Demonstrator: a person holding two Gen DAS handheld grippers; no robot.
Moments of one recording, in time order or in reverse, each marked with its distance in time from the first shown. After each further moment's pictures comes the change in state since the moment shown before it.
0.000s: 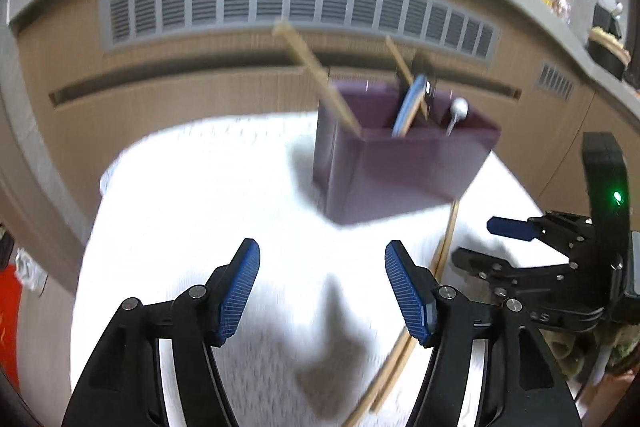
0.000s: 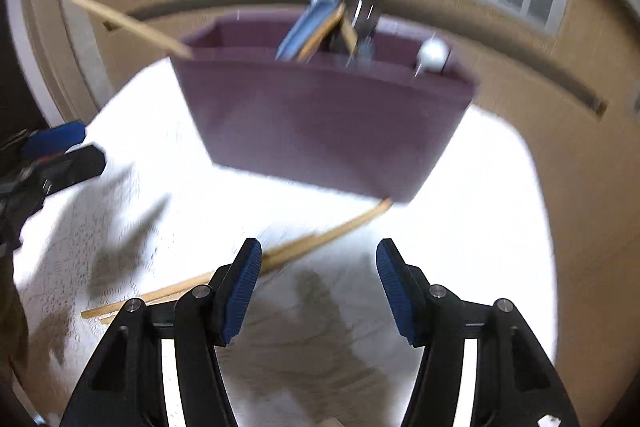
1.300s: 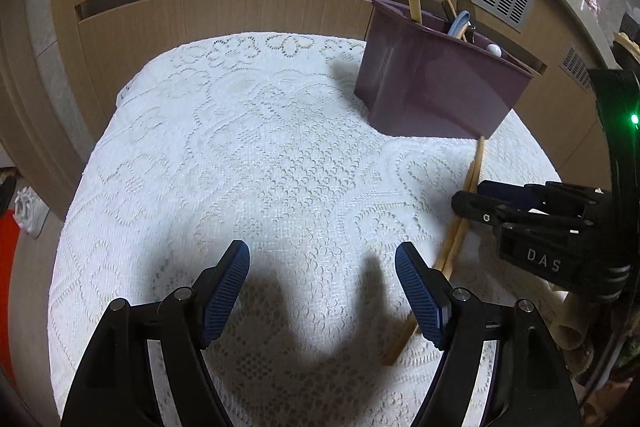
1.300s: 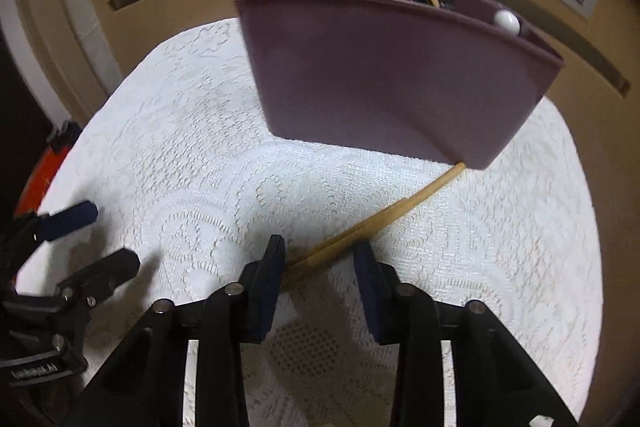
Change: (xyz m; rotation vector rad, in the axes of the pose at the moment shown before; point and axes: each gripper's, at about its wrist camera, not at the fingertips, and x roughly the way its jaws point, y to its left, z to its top) left arm 0.006 0.028 -0.051 -0.104 0.131 0.011; right arm 0.023 0.075 0.014 0.001 0.076 0.025
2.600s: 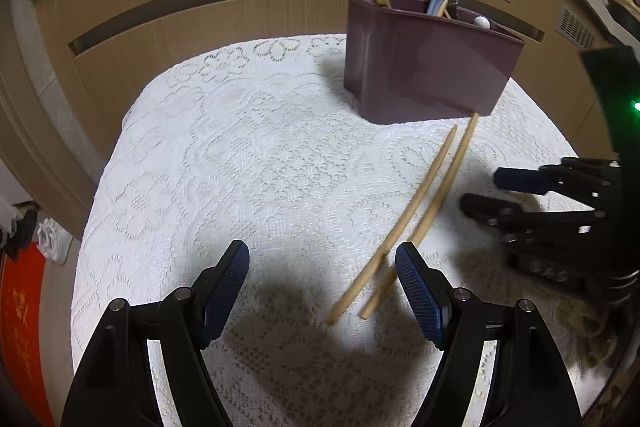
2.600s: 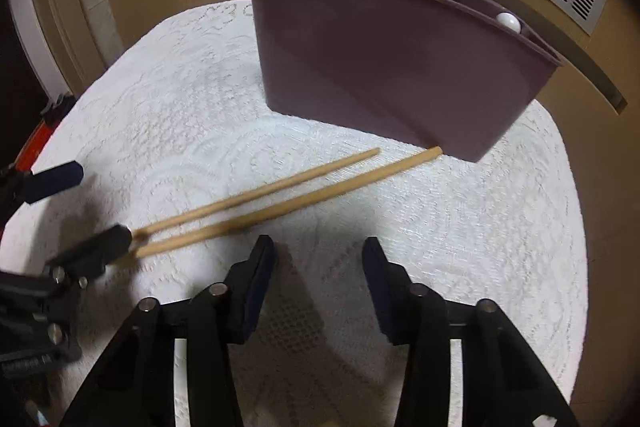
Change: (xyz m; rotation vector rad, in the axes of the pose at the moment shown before) left arm -0.001 -0.022 -0.003 0.112 0.008 0.088; right arm -0.003 -0.010 -0.010 -0.062 0.025 -0.044
